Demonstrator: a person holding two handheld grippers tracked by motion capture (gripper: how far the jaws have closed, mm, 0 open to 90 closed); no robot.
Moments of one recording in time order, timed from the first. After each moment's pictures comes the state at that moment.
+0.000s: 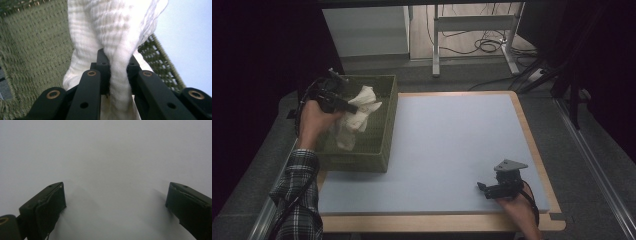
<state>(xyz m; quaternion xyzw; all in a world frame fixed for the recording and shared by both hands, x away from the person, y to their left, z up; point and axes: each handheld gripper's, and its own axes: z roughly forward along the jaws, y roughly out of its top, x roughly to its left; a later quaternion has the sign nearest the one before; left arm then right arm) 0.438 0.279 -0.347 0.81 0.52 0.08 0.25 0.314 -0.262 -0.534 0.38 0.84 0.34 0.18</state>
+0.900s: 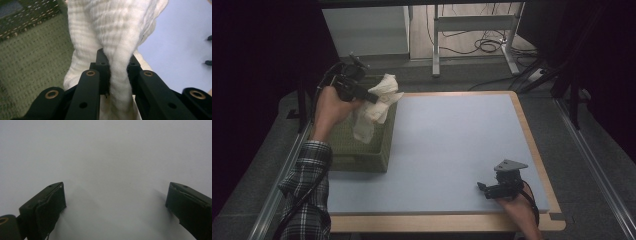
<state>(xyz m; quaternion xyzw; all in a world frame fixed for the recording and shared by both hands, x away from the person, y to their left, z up) 0.437 0.211 -0.299 0.84 0.47 0.08 0.28 0.314 -0.261 -0.534 0.39 0.84 0.34 0.18</state>
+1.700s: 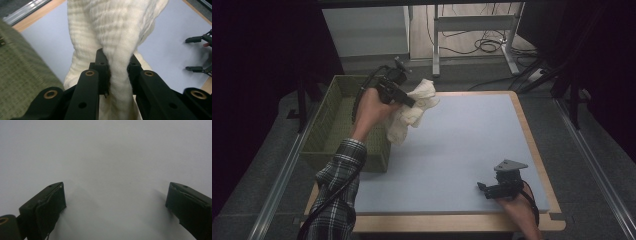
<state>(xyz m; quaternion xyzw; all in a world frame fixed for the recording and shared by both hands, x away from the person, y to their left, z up) 0.455 0.113 -0.319 0.87 0.40 0.05 0.29 0.314 -0.261 -0.534 0.39 0.84 0.34 0.18</state>
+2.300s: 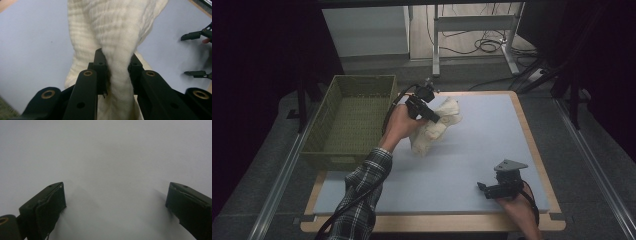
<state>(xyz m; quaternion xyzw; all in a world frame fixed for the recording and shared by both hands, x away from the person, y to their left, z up) 0.465 0.044 -0.382 0.89 0.36 0.02 0.28 0.314 -0.261 -0.534 0.39 0.84 0.34 0.18</state>
